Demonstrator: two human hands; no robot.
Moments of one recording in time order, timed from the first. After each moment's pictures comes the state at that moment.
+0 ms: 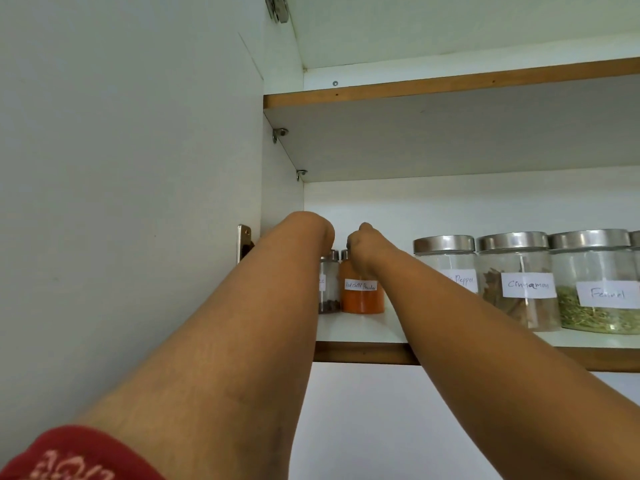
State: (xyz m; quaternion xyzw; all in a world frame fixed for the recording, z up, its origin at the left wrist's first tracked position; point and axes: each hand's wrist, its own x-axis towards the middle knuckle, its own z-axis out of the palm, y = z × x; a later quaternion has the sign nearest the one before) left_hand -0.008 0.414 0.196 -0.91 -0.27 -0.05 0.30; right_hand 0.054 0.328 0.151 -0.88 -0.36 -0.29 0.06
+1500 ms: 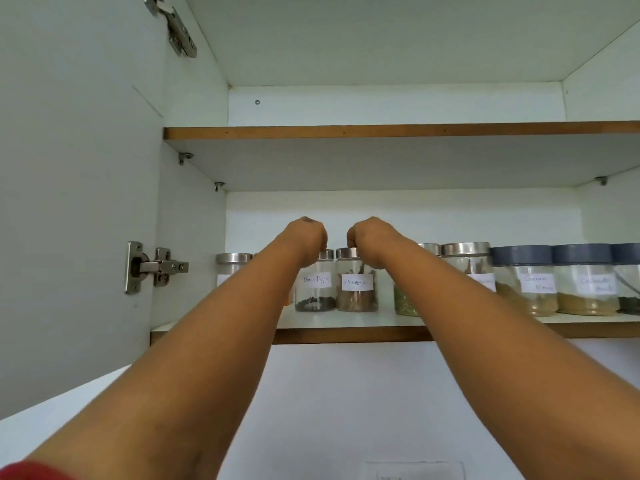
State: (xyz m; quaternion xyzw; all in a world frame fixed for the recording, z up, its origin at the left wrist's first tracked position) left_hand 0.010 0.257 0.166 -0.93 -0.10 -0.34 0.12; right_hand 0.070 0.126 0.165 -0.88 -0.33 -0.33 0.04
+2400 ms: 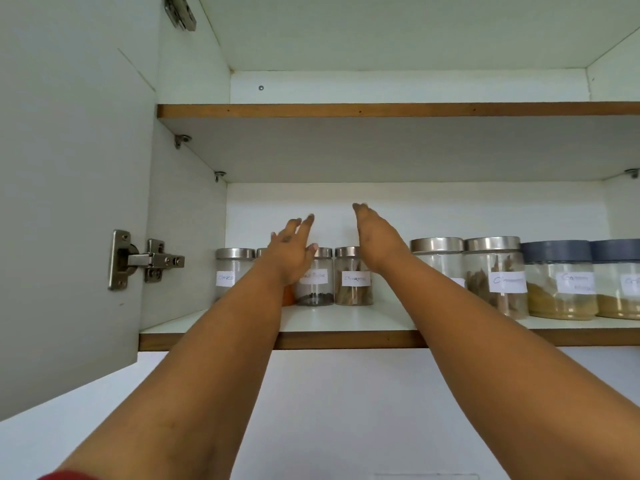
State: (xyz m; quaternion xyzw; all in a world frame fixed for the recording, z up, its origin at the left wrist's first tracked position) left_hand 0.053 0.341 0.125 -0.91 -0.05 -0.42 -0.03; right_hand 0.117 0.170 0.146 -0.83 -0.37 -0.36 0.24
